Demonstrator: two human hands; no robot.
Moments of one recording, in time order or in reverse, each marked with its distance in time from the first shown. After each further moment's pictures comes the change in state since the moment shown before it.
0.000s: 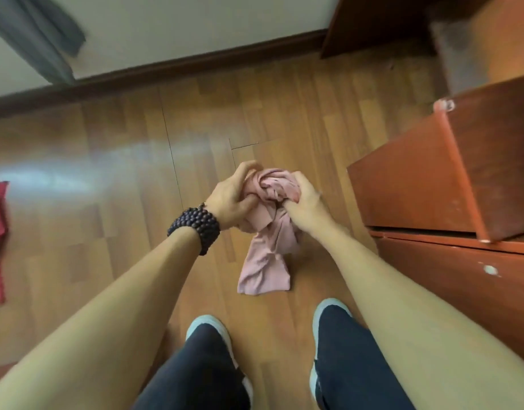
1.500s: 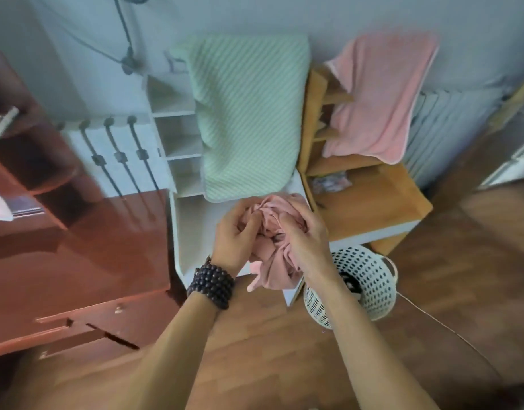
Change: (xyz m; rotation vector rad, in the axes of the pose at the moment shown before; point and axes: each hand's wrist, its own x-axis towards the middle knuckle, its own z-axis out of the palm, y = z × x) left_hand -0.695 0.746 0.068 -0.257 -0.826 1.022; right_hand -1.024 -0.234 -0.268 0.706 1.813 0.117
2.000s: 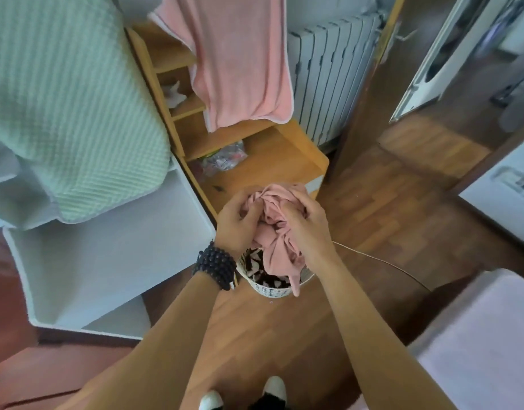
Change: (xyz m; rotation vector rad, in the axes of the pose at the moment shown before) left_hand 0.029 0.017 0.324 0.028 -0.354 -0.030; right_hand 0.037 0.078 -0.297 -0.004 0.295 0.188
